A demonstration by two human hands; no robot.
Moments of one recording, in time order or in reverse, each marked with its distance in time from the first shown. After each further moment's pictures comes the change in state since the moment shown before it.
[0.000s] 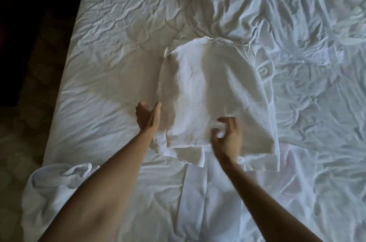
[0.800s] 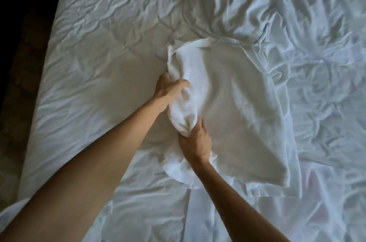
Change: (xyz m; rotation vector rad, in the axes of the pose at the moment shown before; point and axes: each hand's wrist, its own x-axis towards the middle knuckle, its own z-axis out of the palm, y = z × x) left_hand 0.052 0.123 0.060 0.007 -0.372 0.170; right_hand 0.033 -0.040 0.114 -0.068 -0.309 0.193
